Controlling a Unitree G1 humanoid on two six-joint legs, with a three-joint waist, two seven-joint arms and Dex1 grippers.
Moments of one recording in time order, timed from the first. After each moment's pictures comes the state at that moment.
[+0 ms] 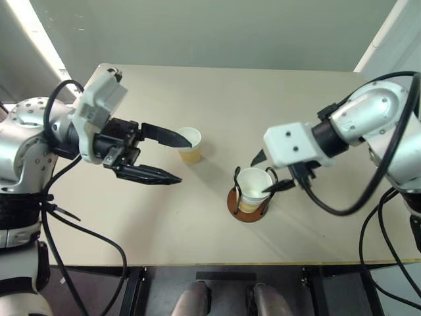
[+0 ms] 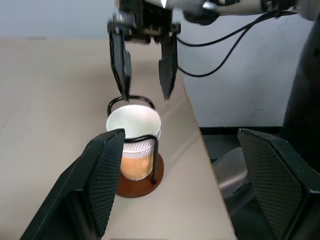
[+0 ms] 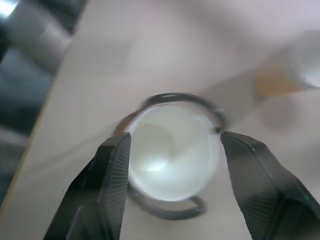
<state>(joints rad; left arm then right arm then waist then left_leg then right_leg) -0.80 1.01 0.02 -0.10 -0.73 0.69 -1.52 -1.11 -0.91 0.37 -0.38 0.22 0.79 1.44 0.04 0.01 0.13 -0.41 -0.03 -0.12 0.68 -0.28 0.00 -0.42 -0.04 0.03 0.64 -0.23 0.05</state>
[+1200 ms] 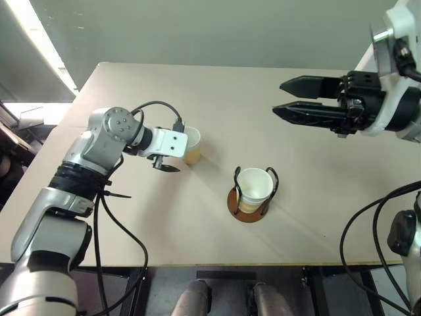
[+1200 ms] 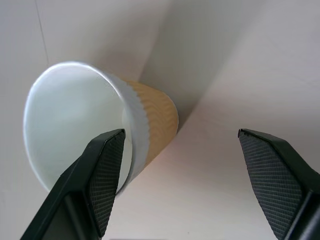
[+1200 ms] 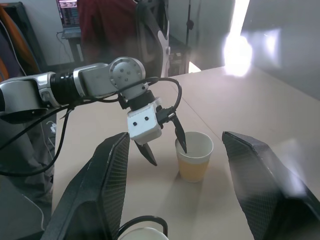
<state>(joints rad) -1.01 0.81 -0.41 0.46 0.24 -0.14 -1.32 -0.99 -0.77 -0.28 -0.41 0.88 1.29 0.85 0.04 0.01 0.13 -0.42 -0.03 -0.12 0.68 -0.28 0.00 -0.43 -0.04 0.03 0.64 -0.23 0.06</state>
